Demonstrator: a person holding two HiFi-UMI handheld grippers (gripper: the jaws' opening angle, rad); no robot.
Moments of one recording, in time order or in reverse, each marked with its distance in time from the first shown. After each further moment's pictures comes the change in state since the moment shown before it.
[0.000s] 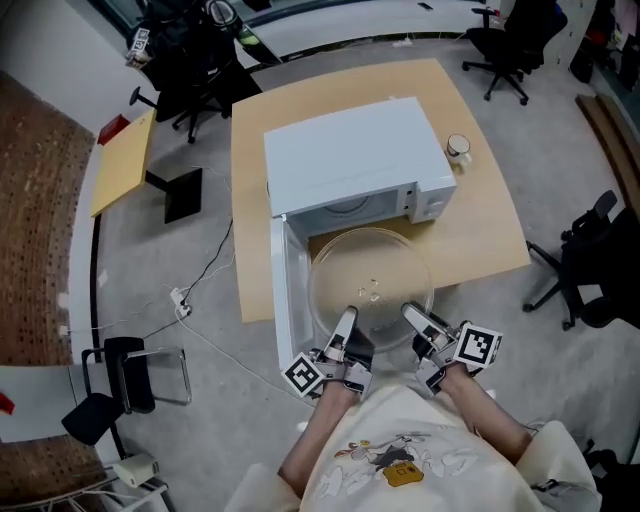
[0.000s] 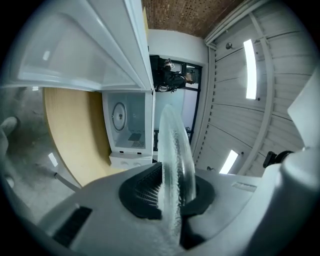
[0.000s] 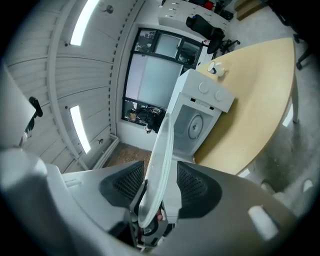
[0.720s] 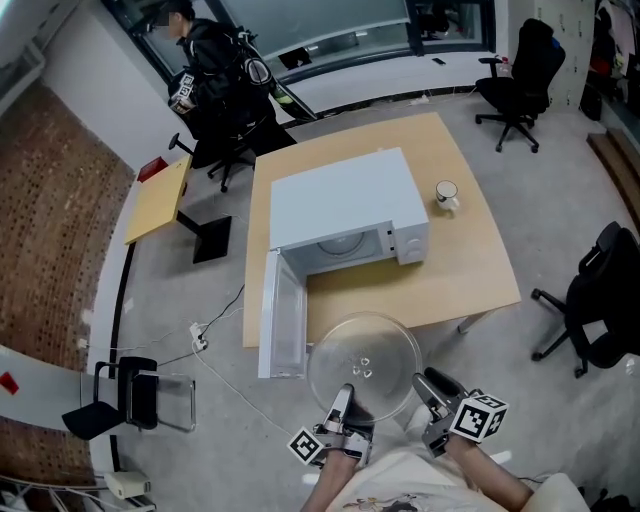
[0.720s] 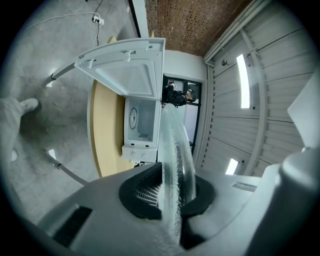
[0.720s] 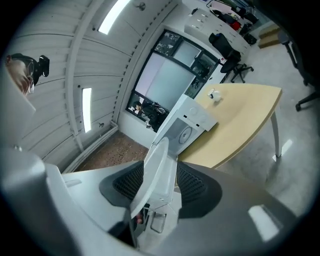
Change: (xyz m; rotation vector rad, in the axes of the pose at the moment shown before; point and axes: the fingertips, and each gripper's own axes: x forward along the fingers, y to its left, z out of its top) left arm -0.096 0.022 -0.106 -0.044 -0.201 0.008; right arm -0.145 -0.026 -0.019 -0.289 0.019 -0.087
